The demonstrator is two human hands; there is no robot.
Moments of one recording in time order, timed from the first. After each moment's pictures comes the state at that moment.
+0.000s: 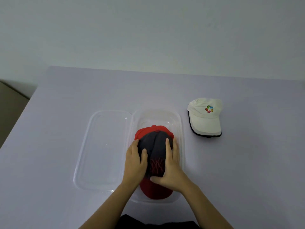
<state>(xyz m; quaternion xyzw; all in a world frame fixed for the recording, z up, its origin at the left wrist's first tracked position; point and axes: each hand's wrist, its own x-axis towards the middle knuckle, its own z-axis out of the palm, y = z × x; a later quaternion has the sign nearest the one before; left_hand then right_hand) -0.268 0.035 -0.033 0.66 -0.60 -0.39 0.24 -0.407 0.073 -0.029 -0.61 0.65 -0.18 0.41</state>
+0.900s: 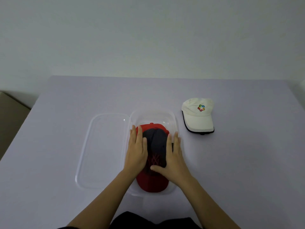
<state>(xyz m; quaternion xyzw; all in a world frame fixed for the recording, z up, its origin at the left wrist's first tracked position) -0.277 0.026 -0.011 0.59 -0.67 -0.38 0.23 -0.411 0.083 -0.011 -0.62 0.70 -0.17 0.31</state>
